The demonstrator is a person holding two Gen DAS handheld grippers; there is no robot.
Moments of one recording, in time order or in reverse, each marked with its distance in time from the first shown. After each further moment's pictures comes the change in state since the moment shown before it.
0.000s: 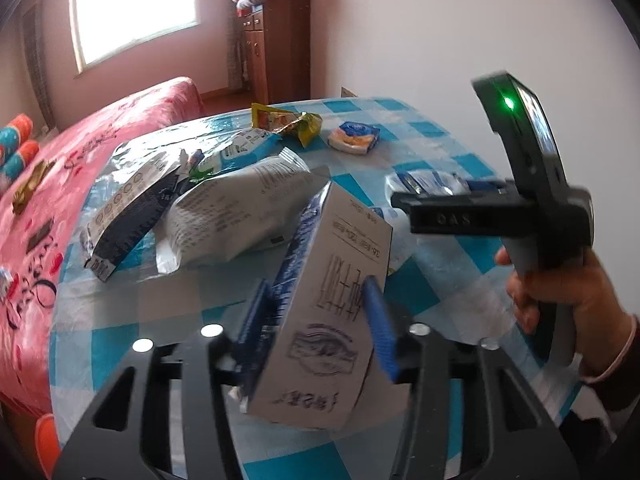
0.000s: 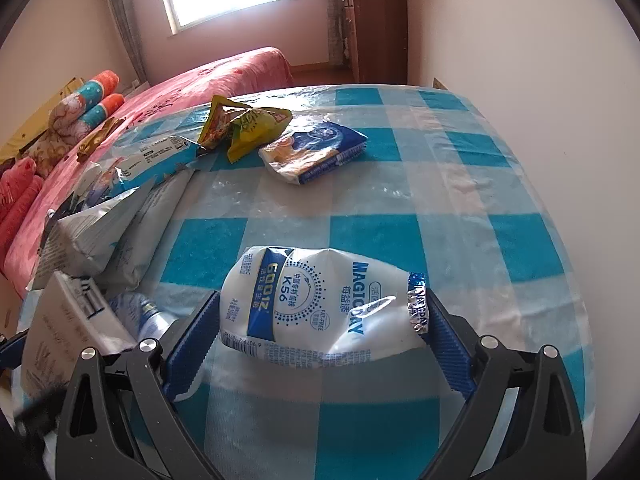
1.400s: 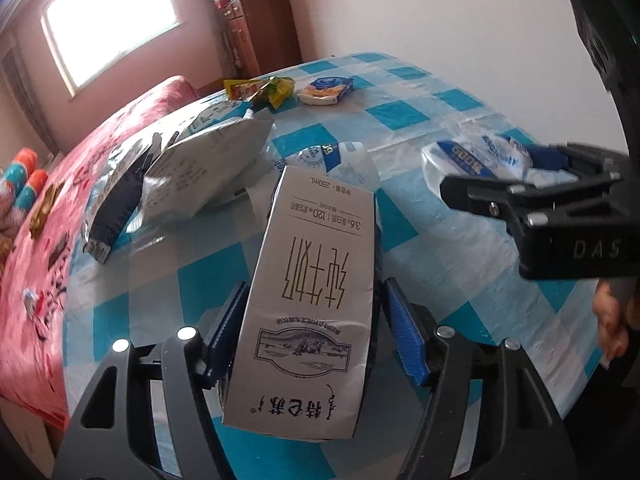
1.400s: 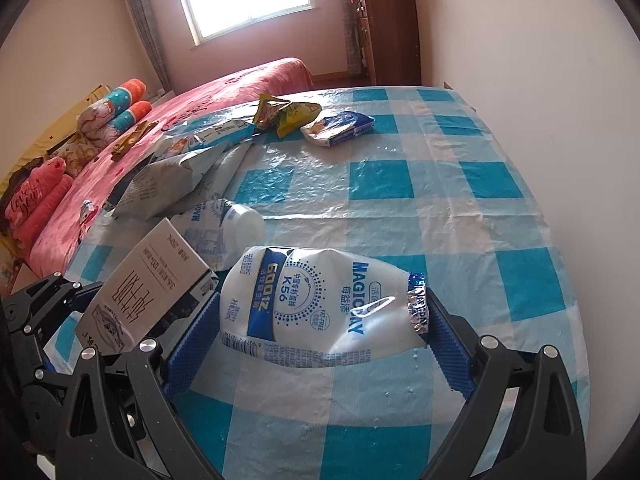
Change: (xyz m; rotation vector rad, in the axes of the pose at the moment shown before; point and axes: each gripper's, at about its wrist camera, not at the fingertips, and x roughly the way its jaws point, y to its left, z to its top) left arm 0.008 -0.044 -0.029 0.141 0.098 0.104; right arm -0.076 0.004 -0.064 -0.016 -0.030 0.093
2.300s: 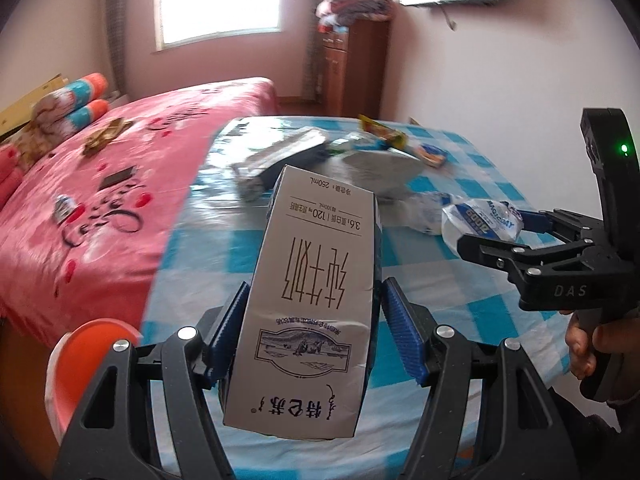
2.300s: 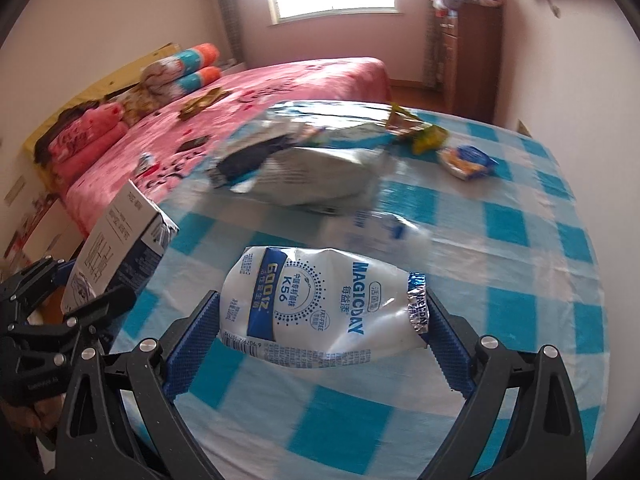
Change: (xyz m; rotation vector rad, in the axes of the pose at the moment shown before) left arm -0.104 0.111 -0.080 -0.361 -0.166 0.080; right arm -0.017 0.125 0.006 -0.256 0.017 0.153
